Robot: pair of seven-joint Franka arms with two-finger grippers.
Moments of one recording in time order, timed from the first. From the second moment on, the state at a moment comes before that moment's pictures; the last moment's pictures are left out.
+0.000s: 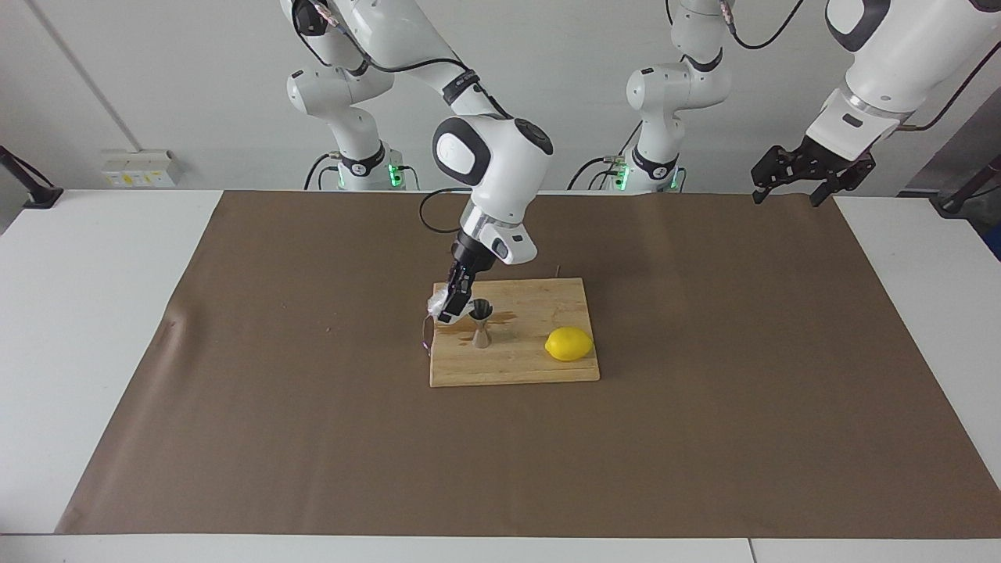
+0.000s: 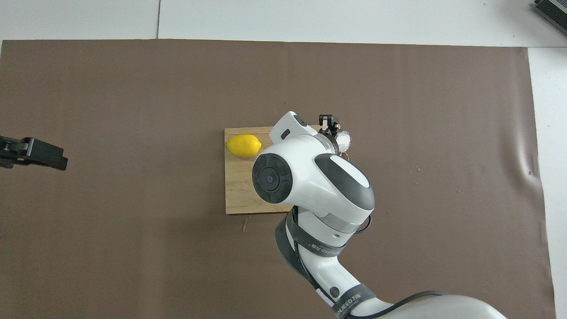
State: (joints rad) left arm 0.09 -0.04 -0.12 -1.57 -0.03 1.44 0.06; right arm 0.54 0.32 0.10 -1.72 -0.72 1.95 -0.60
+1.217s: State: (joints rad) left arm 0.09 -0.04 -0.12 -1.58 -0.03 1.44 0.06; right arm 0.57 0.29 0.10 -1.80 -0.91 2.03 -0.73
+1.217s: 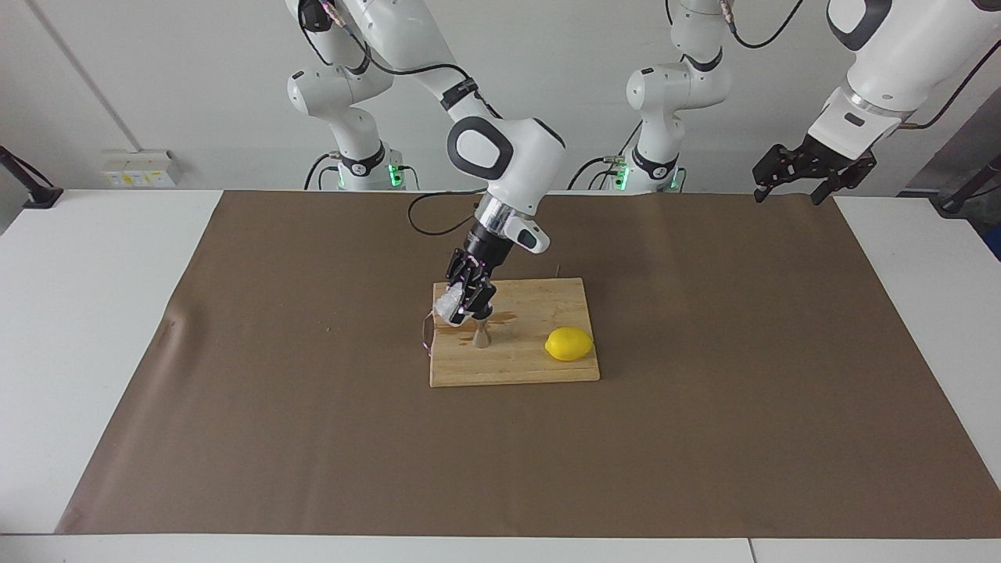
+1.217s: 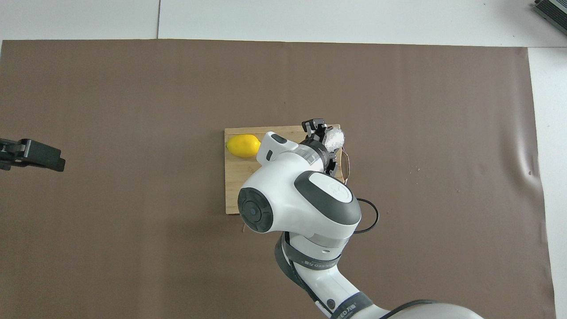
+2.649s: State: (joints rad) left arm 0.09 -0.04 -0.12 -1.58 -0.03 1.44 0.06; right arm 0.55 0.28 0.09 -1.77 -0.70 2.03 -0.62
